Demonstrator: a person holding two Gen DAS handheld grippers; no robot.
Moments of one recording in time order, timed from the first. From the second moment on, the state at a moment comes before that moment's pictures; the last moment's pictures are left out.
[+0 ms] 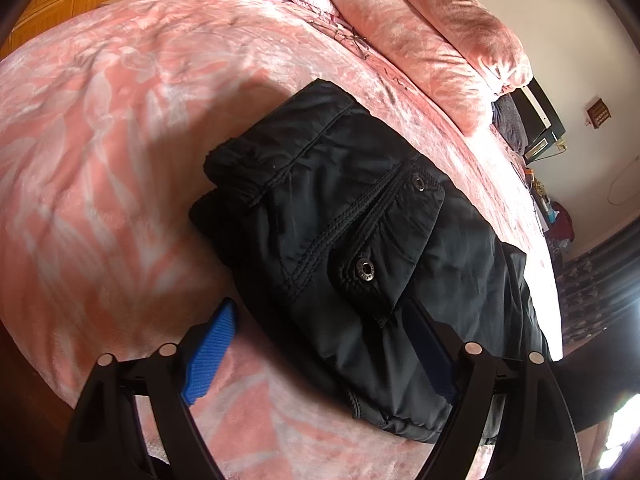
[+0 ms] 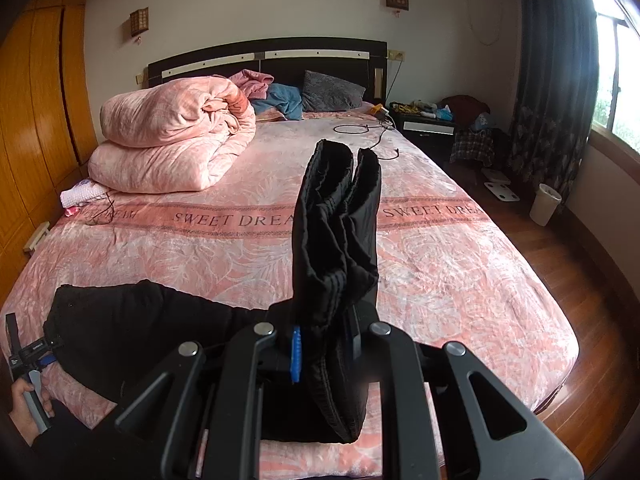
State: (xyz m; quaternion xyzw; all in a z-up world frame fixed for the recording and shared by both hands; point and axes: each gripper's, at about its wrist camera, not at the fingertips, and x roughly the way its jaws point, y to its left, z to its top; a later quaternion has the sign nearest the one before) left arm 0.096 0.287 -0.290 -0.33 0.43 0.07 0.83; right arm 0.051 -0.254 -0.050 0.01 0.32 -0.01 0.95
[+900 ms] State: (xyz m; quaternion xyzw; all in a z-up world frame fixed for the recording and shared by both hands) left arm 0.089 0.297 -0.293 -0.37 0.42 0.05 0.83; right arm 0.068 -0.180 -0.065 -0.07 0.36 0.00 0.93
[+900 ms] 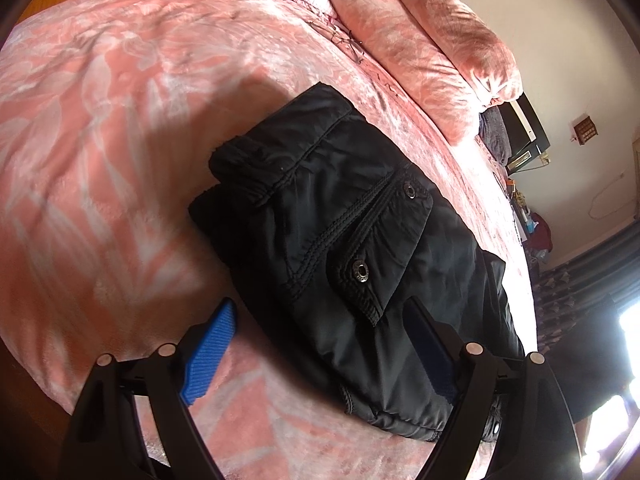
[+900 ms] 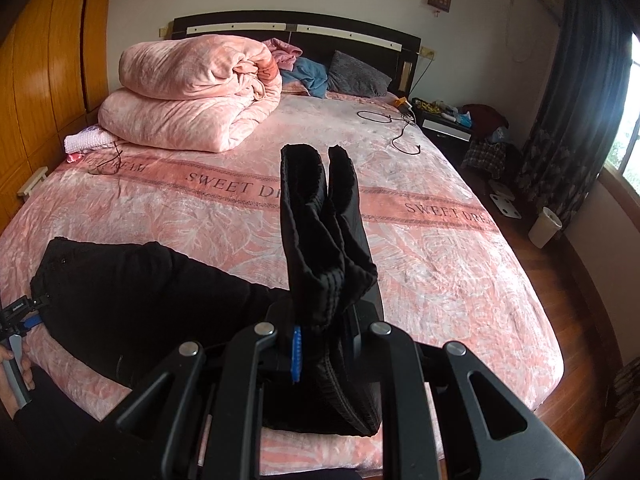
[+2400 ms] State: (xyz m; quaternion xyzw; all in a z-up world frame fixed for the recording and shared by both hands) left arm 0.069 0.323 -0.299 -0.42 0.40 0.00 0.81; right arm 0.086 -0.053 -0.134 -0.21 0.41 0.00 0.89
